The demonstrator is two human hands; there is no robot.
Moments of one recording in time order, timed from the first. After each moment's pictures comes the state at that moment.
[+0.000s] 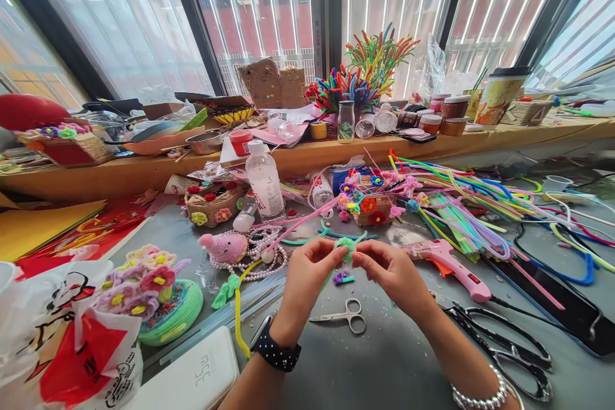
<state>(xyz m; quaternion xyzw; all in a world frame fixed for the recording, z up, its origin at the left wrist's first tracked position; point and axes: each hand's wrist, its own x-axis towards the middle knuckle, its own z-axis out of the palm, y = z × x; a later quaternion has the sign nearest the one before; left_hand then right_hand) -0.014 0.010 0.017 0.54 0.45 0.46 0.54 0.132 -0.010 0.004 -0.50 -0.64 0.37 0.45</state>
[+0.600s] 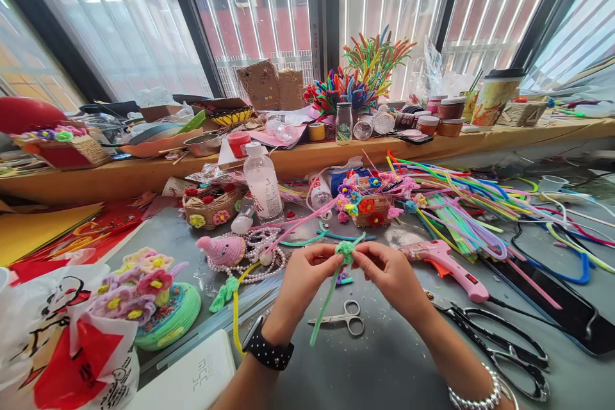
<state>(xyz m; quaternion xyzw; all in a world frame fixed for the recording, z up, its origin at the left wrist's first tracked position) -0.017 0.012 0.019 0.57 0.44 0.40 0.57 0.131 -0.009 0.000 -0.52 -0.65 0.31 0.46</state>
